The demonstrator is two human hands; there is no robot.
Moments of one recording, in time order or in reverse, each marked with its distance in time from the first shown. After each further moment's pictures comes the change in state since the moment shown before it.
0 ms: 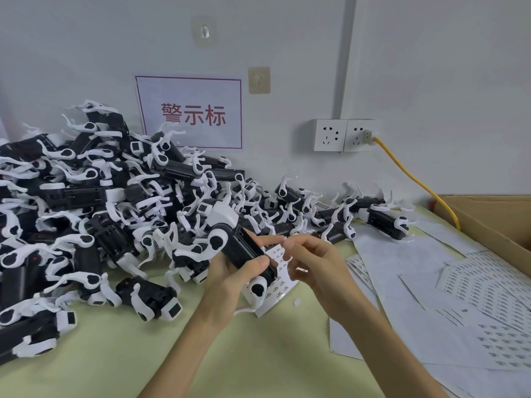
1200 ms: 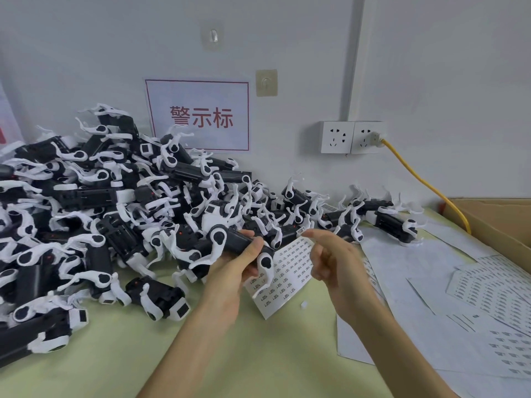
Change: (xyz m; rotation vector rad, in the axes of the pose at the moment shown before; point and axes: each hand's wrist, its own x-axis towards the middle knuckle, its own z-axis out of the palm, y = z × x) left_hand 0.015 -0.011 -0.006 -0.186 0.347 -0.293; right_hand 0.001 -0.005 -0.004 0.057 0.218 -0.044
